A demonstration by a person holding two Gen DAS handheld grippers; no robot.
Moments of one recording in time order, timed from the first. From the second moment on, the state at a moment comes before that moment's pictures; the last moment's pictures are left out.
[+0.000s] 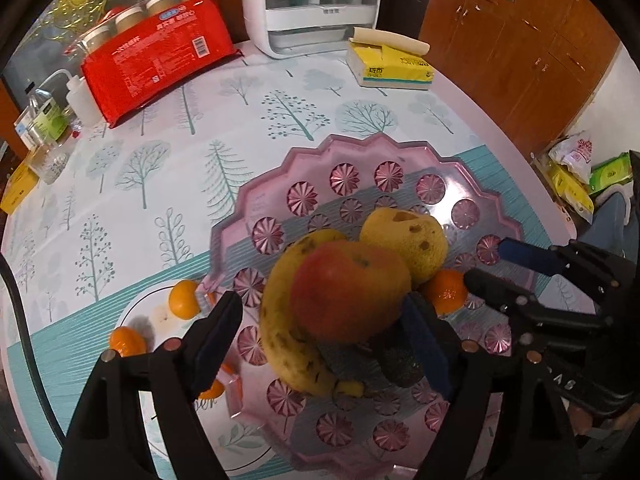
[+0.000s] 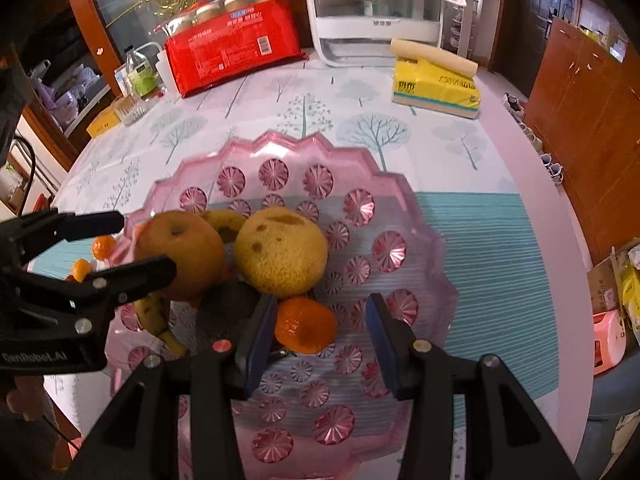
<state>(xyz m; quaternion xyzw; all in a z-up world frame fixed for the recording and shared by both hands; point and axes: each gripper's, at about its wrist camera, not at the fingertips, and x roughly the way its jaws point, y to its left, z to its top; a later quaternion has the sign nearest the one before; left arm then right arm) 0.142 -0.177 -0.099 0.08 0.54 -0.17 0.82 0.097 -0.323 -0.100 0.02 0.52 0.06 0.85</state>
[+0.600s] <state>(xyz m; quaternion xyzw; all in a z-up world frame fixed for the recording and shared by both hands) 0.112 -0.154 -0.065 0.09 0.52 -0.15 0.84 0.080 -0.316 -0.067 0.05 0.51 0.05 0.86</state>
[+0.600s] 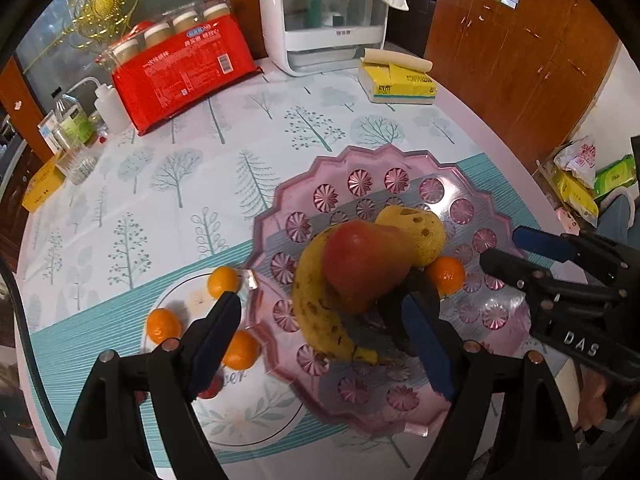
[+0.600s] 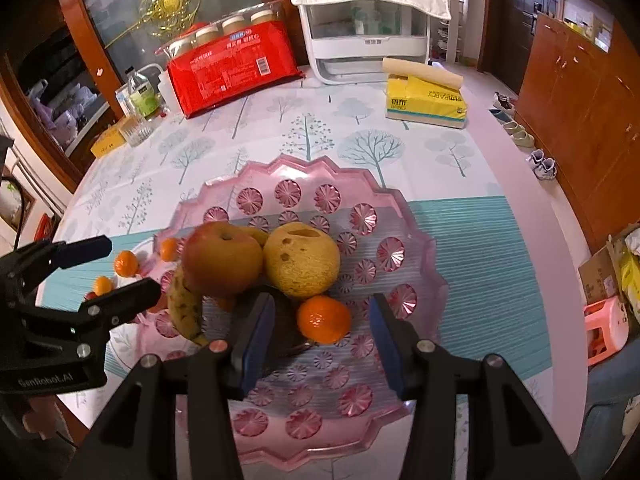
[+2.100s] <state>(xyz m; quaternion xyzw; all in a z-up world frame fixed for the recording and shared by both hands) 0.052 0.045 0.064 0.10 0.40 -0.15 0.90 -0.011 -0.149 0.066 0.07 0.37 -0.02 0.93</state>
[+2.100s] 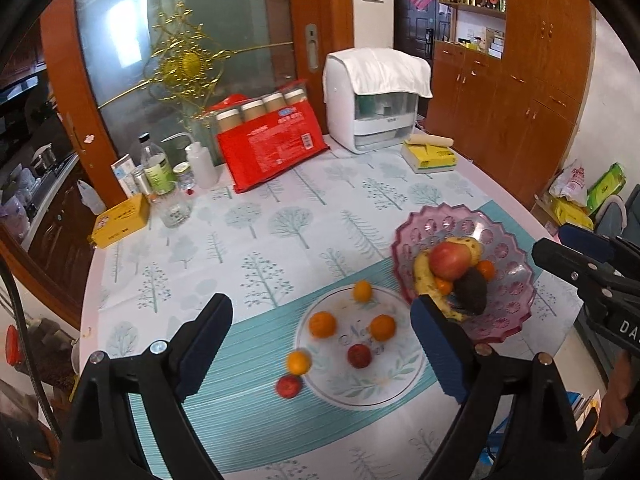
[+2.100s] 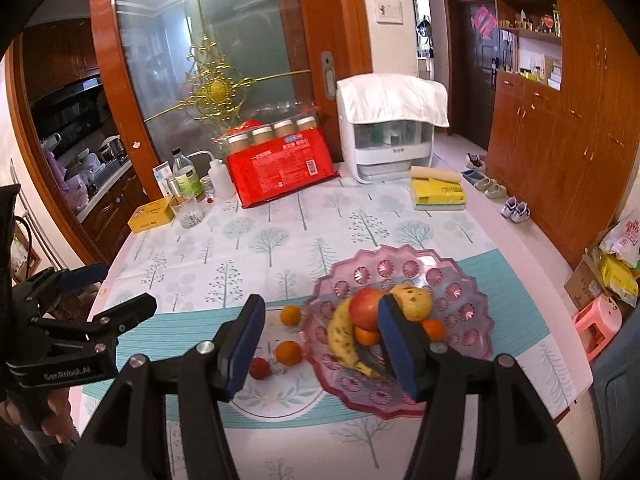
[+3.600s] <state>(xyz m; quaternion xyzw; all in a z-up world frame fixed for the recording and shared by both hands) 0.101 0.107 -0.172 0.08 0.56 -0.18 0.80 0.060 -0.047 -0.167 0.07 0.52 0.01 0.85</state>
